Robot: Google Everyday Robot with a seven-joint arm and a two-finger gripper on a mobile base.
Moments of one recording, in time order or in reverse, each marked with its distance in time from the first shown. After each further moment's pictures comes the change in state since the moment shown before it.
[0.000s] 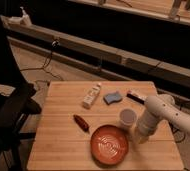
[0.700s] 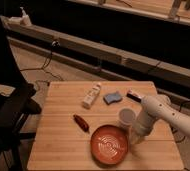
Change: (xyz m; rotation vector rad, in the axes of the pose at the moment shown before) arm -0.040 -0.002 -0.004 0.010 -0.023 -0.083
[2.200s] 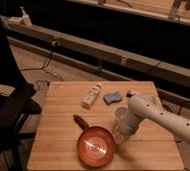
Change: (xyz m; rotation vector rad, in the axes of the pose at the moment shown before) arm -0.081 -0.012 0.007 0.064 -0.066 -0.183
